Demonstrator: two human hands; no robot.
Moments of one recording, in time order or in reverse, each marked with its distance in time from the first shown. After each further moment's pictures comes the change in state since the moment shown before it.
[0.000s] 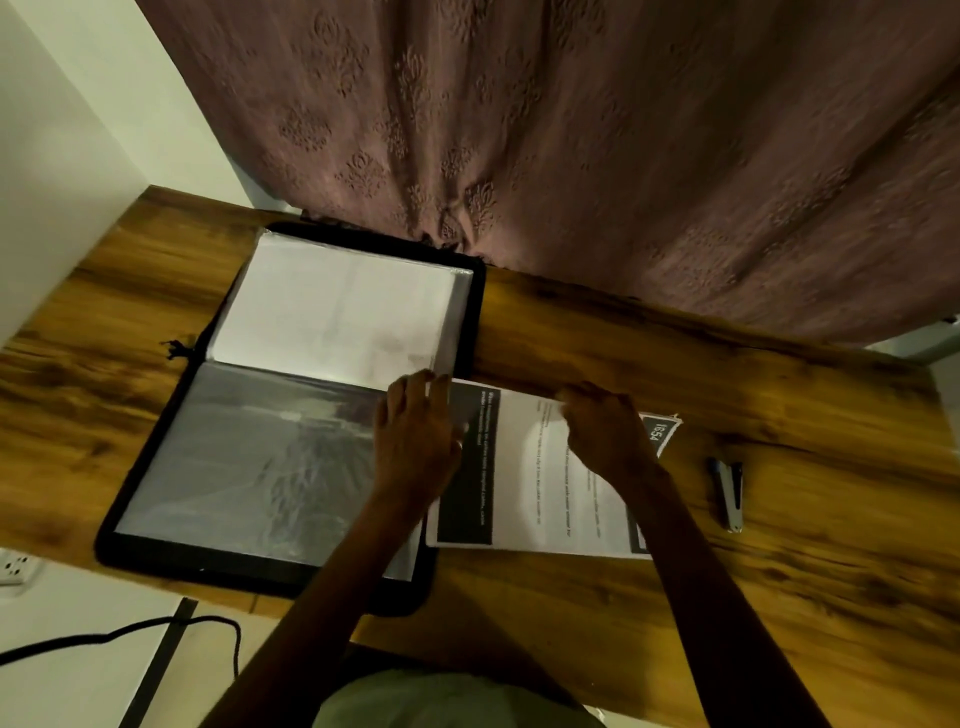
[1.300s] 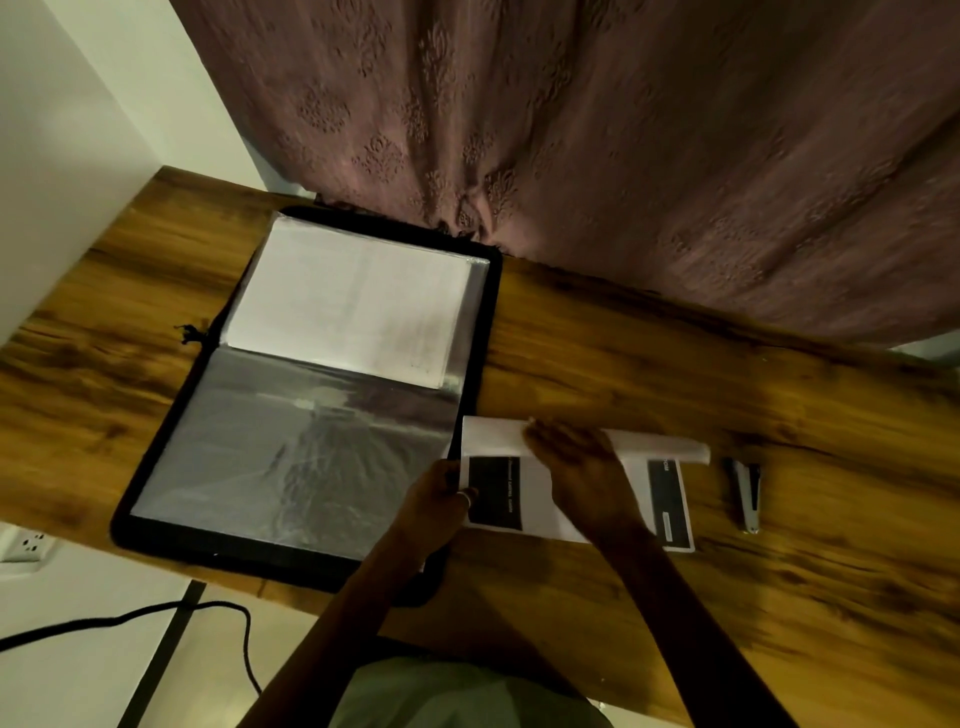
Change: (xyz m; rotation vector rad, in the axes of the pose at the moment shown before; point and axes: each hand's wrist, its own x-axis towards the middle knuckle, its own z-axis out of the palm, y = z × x) left_hand -0.058 -0.016 0.045 -0.893 -0.525 -0.570; right_hand -0.050 -0.025 0.050 0.048 0.132 -0.260
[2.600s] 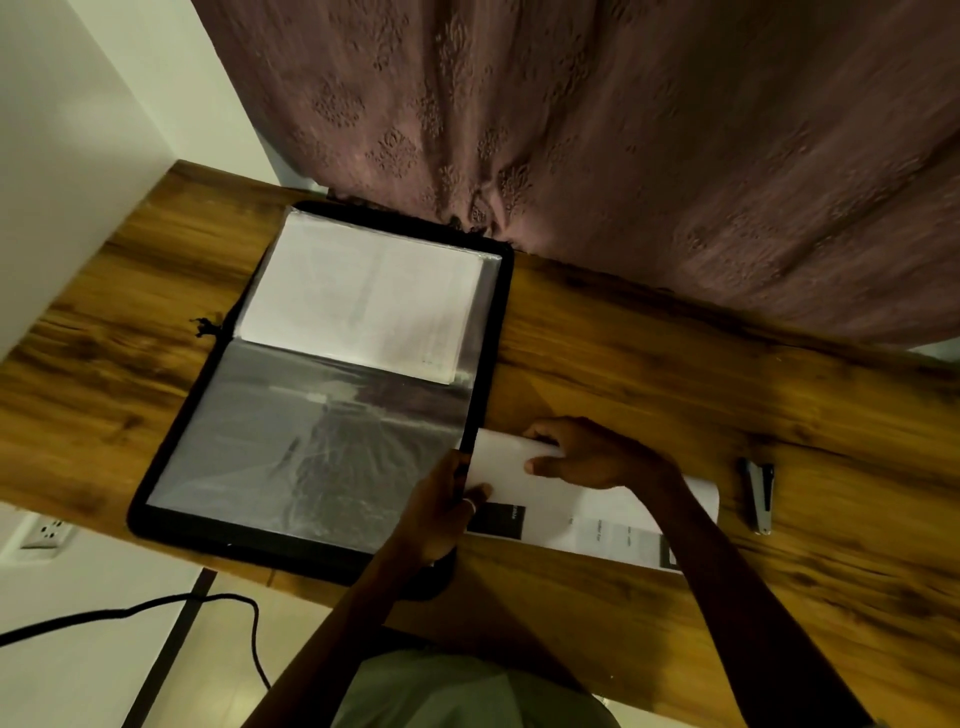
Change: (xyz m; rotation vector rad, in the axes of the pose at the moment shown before) left_hand -0.024 0.011 -0.004 -0.048 0.014 0.151; right_hand 0.058 0.003 -0.039 0.504 -0.732 0.155
